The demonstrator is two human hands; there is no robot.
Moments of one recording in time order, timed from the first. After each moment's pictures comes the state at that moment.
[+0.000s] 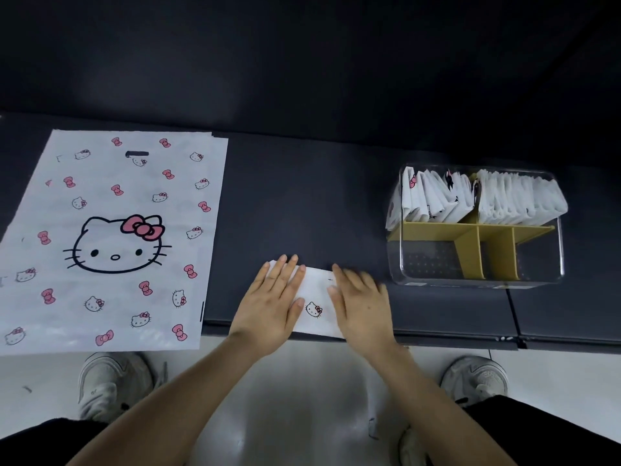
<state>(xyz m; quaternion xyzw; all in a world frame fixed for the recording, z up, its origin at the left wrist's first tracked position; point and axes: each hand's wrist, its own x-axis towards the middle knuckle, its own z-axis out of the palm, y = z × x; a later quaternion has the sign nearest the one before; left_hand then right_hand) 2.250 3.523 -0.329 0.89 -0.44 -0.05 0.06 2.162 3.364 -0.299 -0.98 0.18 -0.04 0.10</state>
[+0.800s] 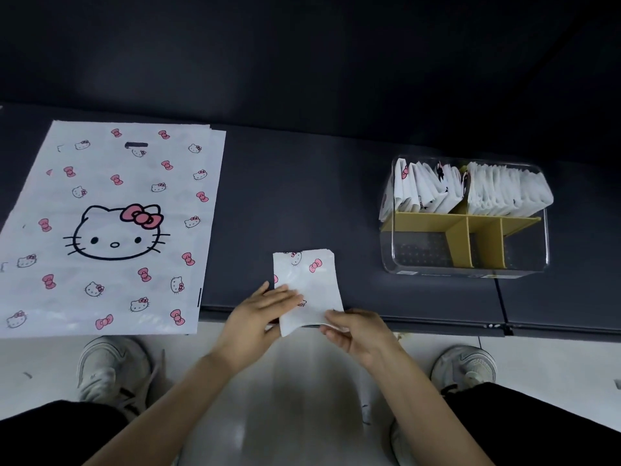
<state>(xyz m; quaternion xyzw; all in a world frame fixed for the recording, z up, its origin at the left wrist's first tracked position) 2.224 3.555 -0.332 0.82 -0.45 -0.09 0.35 2.133 3.383 -0.251 -0.41 0.51 0.11 0.75</state>
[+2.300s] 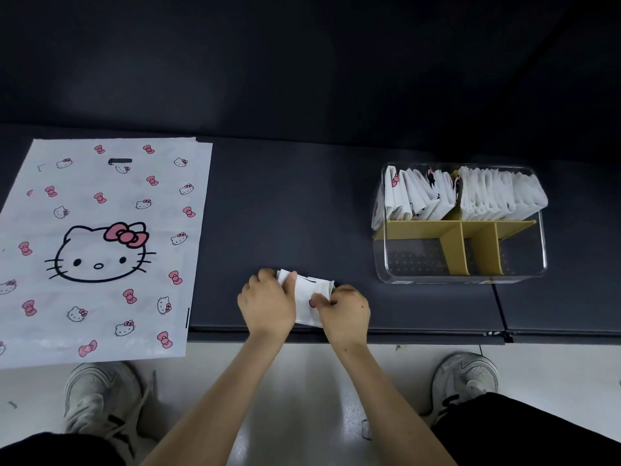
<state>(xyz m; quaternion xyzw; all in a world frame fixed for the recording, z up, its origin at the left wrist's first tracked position) 2.235 3.467 -0.299 0.96 -0.05 -0.11 0.24 2.171 3.381 -0.294 -0.82 0.45 0.01 0.37</state>
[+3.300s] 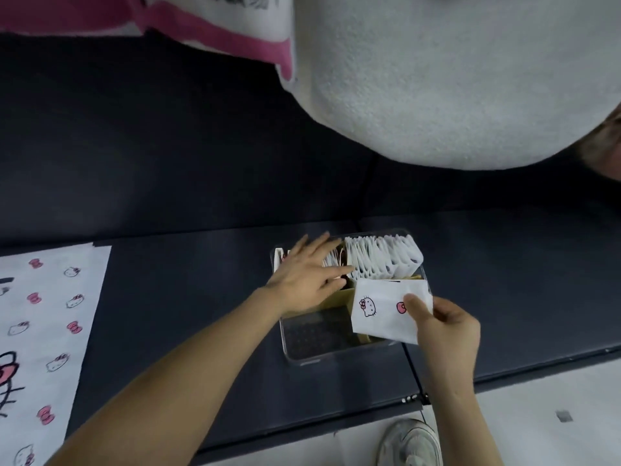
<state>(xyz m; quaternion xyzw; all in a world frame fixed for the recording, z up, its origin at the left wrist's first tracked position) 2.284 3.250 -0.216 0.76 -0.64 -0.05 0.09 2.081 3.190 -0.154 -0.59 0.53 -0.33 0.50</state>
